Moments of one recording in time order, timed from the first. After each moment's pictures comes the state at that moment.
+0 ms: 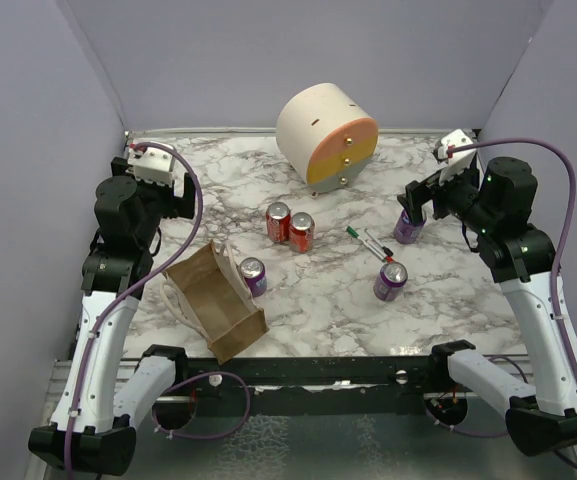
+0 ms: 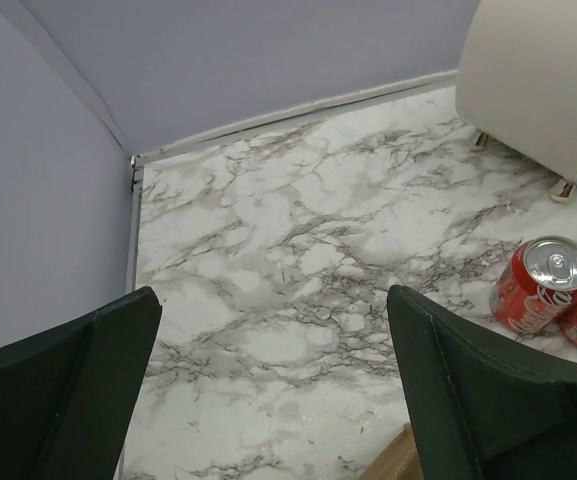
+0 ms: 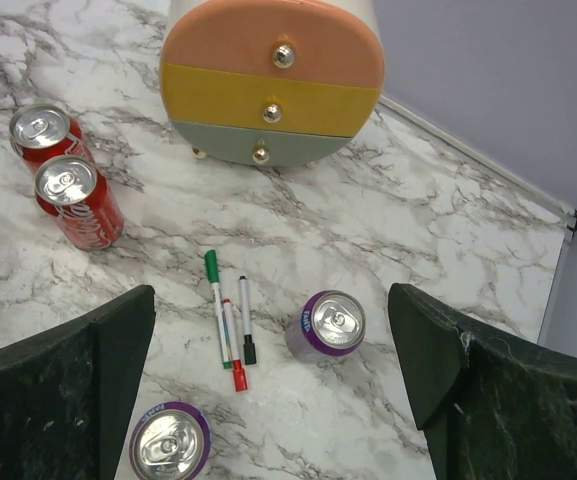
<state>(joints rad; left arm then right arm) -0.11 0.87 1.08 -0.38 -0.01 0.18 0.18 0.96 1.24 -0.57 -0.25 -0.30</state>
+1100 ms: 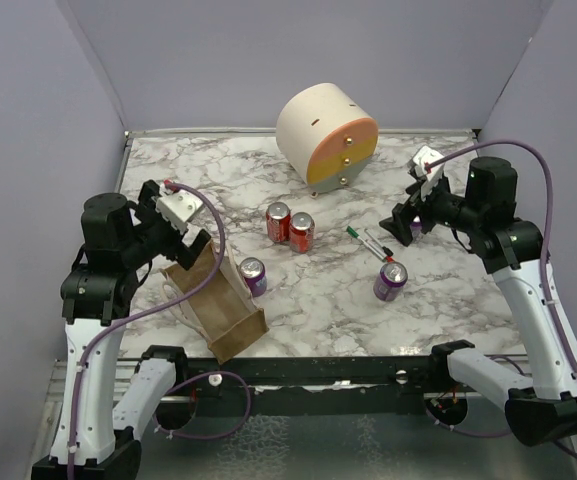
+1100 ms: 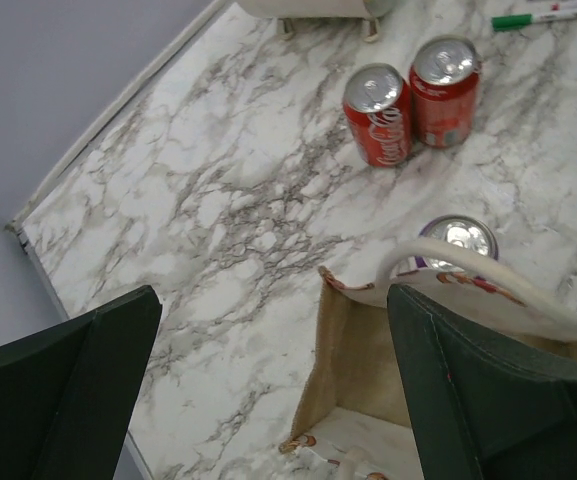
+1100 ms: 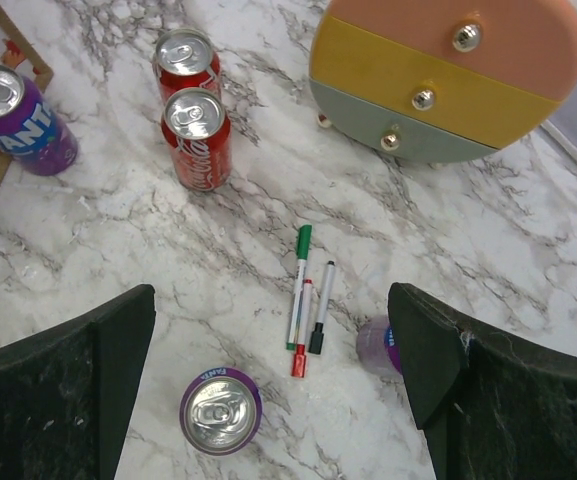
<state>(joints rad) -0.07 0.79 1.17 -0.79 0.44 0.51 0.19 1.02 1.23 -0.68 -0.53 -0.43</state>
